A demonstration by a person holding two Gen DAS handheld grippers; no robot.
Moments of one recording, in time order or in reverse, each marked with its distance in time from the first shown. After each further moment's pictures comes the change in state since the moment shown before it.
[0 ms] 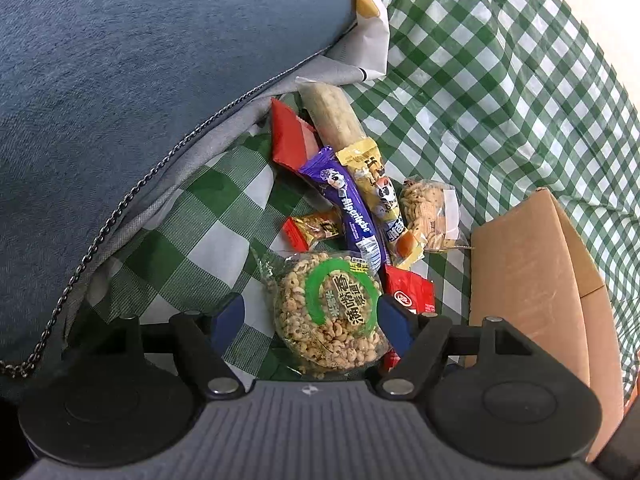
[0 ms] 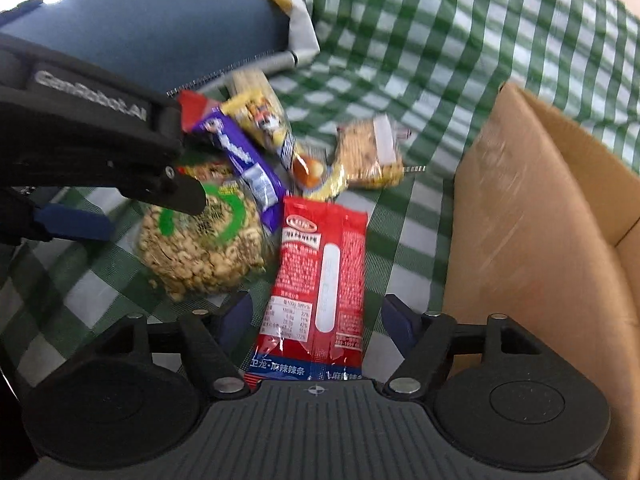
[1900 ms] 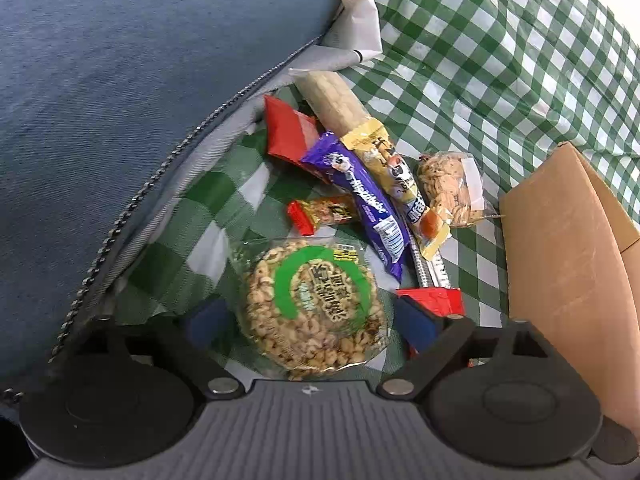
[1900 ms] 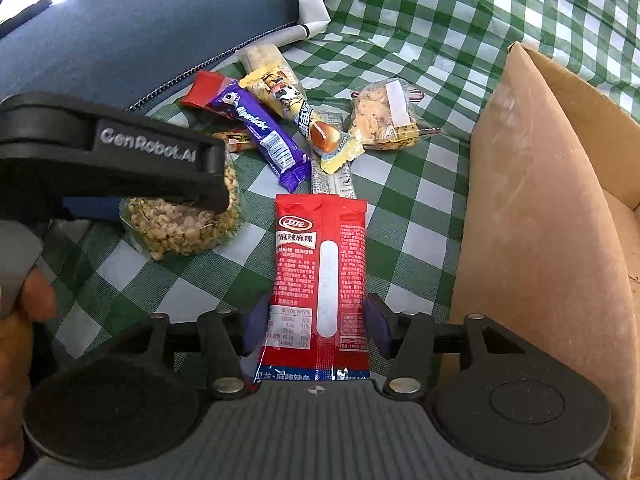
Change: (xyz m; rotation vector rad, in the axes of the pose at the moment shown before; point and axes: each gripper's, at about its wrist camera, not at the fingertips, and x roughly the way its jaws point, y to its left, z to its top) left arm 0.016 -0.014 -0.003 0.154 0.008 0.105; right arm -0.009 0.000 -0.002 0.017 0.066 0.070
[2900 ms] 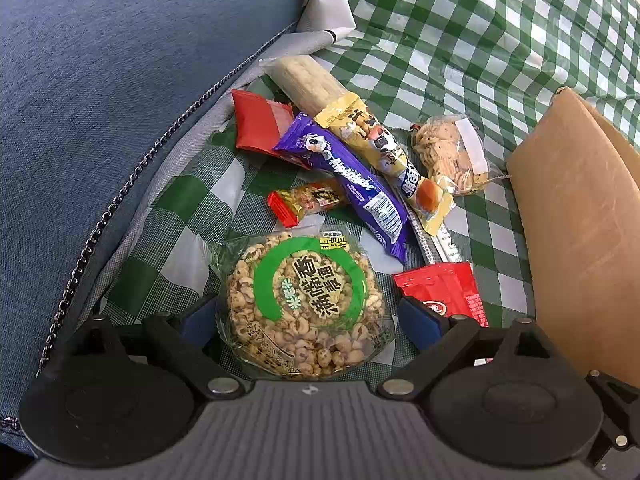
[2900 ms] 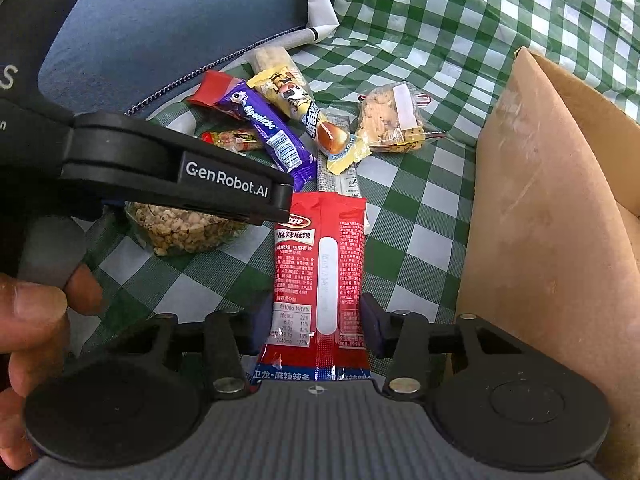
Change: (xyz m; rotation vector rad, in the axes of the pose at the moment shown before) left arm 0.019 -0.022 -0.006 0.145 0.009 0.066; right arm 0.000 0.002 -0.002 -0.018 -0.025 0.012
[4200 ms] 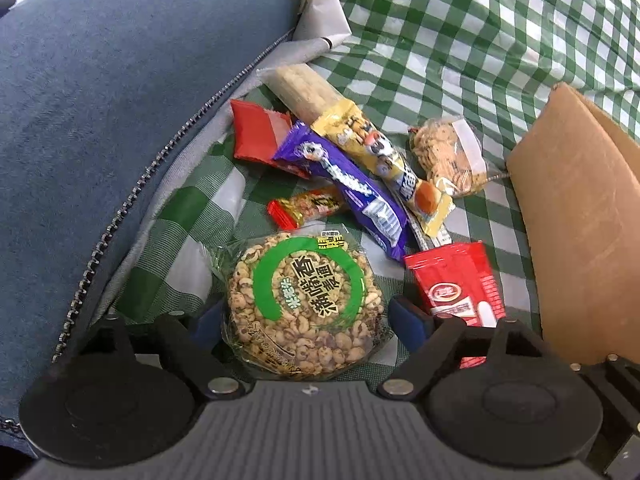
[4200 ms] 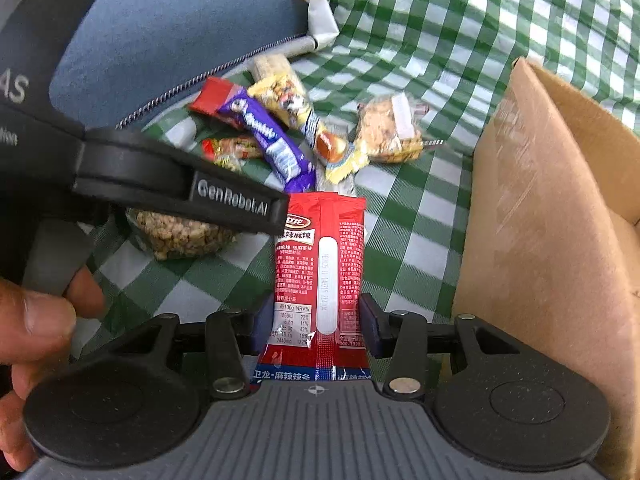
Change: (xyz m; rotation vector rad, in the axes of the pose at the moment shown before) left arm -0.004 0.000 0.000 0.031 -0.033 0.012; right arm -0.007 0.001 0.005 -0.007 -0.046 -0.017
